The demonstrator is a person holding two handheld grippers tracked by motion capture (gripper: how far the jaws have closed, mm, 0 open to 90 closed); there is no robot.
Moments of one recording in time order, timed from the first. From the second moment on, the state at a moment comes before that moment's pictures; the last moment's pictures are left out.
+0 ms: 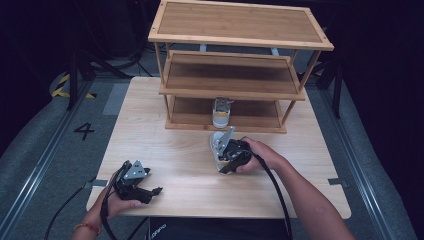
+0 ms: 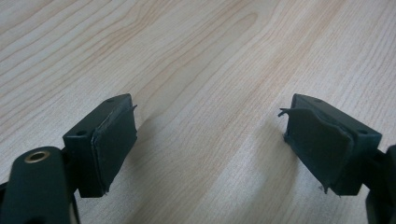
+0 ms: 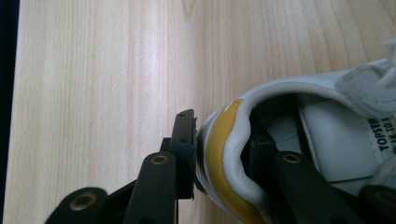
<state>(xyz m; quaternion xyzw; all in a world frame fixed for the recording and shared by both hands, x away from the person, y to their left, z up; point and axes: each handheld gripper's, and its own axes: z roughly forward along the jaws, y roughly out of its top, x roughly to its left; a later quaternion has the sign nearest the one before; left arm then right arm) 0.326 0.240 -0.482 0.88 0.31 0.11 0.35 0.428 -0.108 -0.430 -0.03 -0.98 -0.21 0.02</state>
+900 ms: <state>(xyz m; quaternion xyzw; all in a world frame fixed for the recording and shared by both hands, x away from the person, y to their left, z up) 0.324 0.238 -0.483 0.87 0.31 0.11 0.35 0.443 -0.179 -0.393 -0.06 -0.97 -0.22 -0.06</state>
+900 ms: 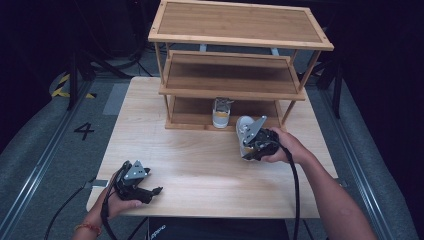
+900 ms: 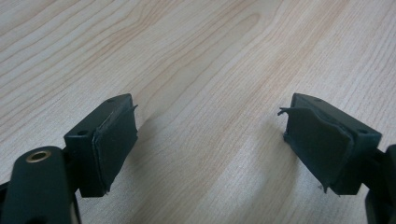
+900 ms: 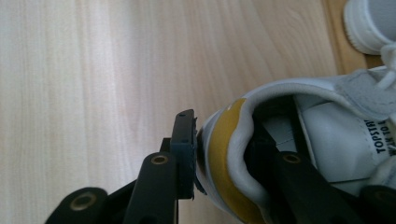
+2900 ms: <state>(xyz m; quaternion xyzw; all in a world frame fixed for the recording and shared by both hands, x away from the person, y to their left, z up) 0.323 0.239 -0.482 0.88 0.31 0.12 0.35 0.501 -0.216 -0.411 -0.26 -0.88 -0.37 -0.15</state>
